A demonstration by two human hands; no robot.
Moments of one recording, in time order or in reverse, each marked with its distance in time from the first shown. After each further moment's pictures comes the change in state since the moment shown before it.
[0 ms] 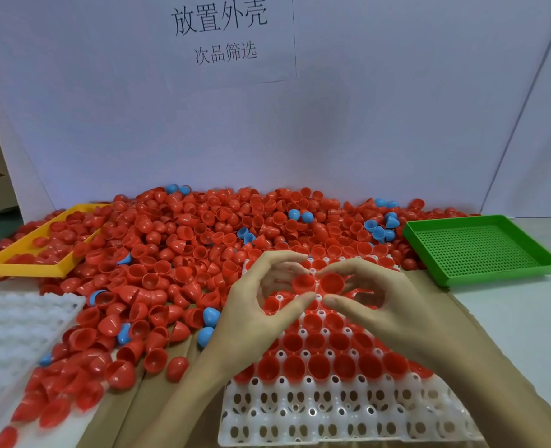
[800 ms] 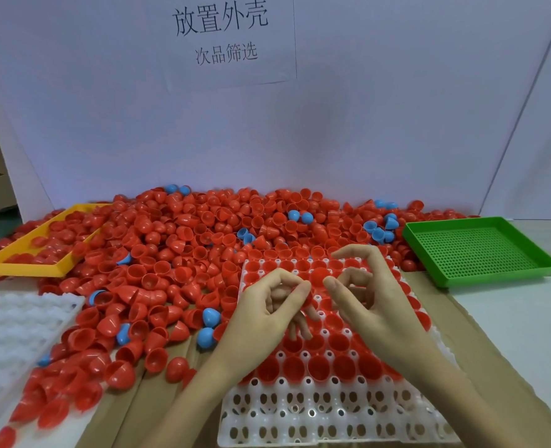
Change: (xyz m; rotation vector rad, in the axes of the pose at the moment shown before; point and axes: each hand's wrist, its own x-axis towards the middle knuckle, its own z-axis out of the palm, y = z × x) left_hand -0.001 -0.001 0.010 -0.151 -0.058 -0.281; right_hand -0.003 -0.005 0.023 0.170 0.141 0.035
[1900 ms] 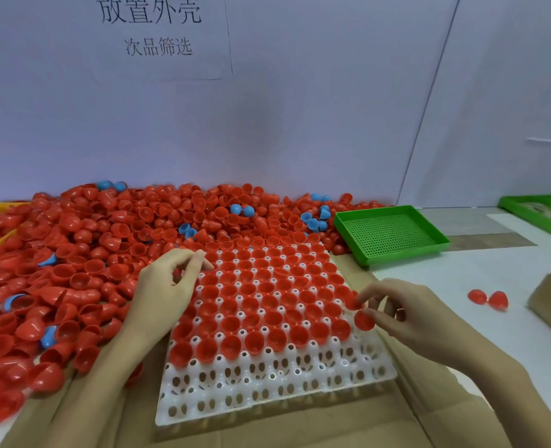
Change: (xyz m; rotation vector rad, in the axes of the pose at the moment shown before) left_hand 0.011 -0.011 -0.040 0.606 0.320 0.180; right_hand -0.077 -0.006 -0.132 -0.754 -0.105 0.166
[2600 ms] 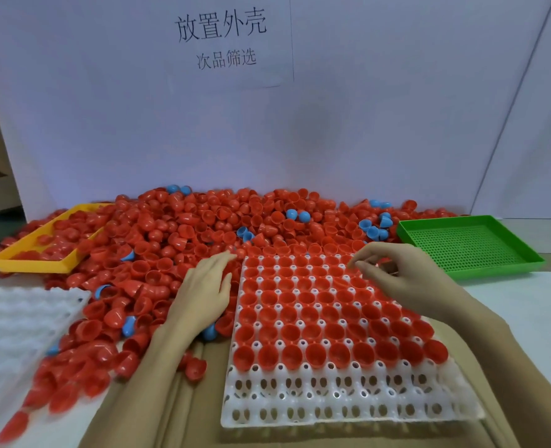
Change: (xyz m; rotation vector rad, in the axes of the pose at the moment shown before) left_hand 0.016 -0.075 -0.014 0.464 -0.201 -0.074; right_hand 0.107 -0.048 0.034 0.203 -0.019 -0.129
